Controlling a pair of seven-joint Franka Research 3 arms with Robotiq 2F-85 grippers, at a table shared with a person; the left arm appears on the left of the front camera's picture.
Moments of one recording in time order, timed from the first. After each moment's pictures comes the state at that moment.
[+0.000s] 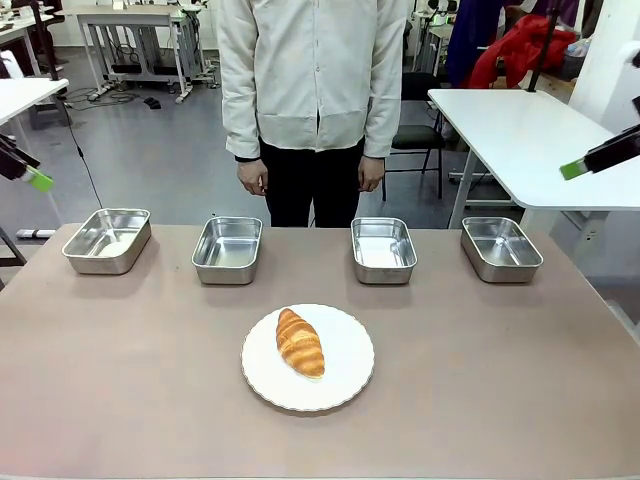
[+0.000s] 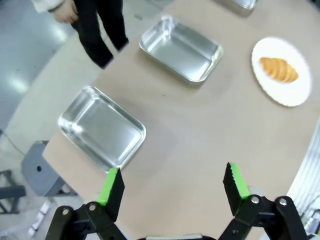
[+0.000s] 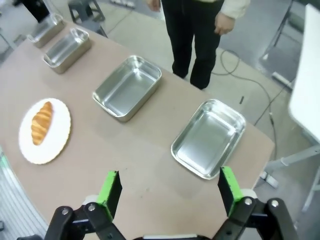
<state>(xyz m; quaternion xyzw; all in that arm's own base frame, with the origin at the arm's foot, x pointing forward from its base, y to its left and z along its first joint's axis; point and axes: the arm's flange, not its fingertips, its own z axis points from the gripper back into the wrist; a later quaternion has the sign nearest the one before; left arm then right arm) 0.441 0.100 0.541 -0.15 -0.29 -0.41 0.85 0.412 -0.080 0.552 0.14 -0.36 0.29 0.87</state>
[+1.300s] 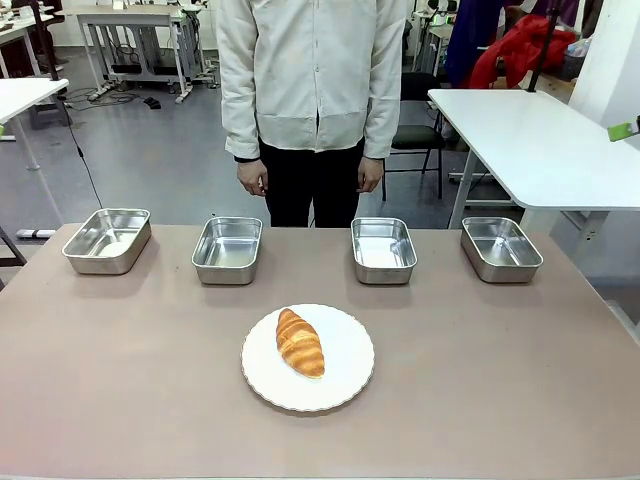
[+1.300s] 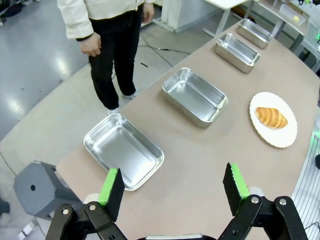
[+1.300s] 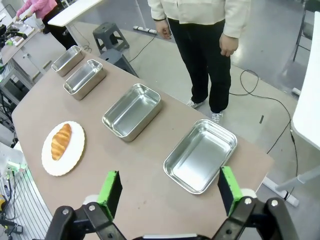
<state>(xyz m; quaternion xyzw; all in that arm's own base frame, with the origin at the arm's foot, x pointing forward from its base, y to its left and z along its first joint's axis) 0.452 0.169 0.560 -0.23 -0.38 -0.34 0.83 0.453 -0.160 0.562 0.24 -0.39 0.27 0.85</state>
